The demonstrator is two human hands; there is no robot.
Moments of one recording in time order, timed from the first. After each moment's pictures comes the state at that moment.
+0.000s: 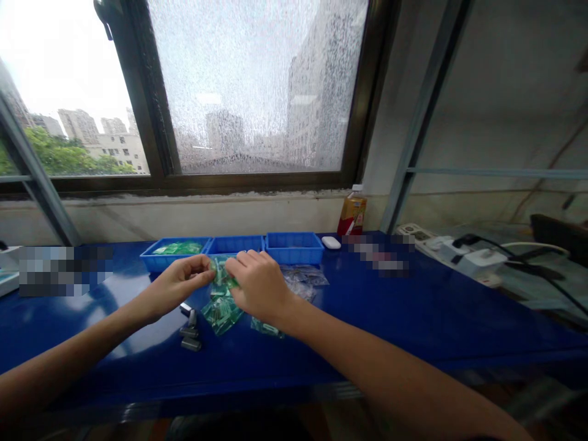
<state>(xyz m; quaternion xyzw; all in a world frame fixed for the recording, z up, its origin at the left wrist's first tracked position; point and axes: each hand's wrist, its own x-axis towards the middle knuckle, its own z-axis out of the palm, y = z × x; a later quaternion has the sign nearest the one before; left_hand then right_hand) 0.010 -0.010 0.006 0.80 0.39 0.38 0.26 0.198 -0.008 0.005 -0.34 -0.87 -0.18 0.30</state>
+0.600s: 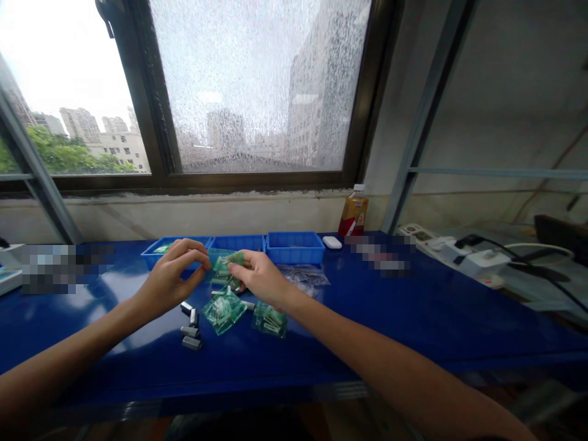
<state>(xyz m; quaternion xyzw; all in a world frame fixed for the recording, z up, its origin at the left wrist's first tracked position) -0.002 -0.007 0.007 0.84 0.31 0.42 -0.12 0.192 0.005 0.002 -0.31 -0.69 0.50 0.42</state>
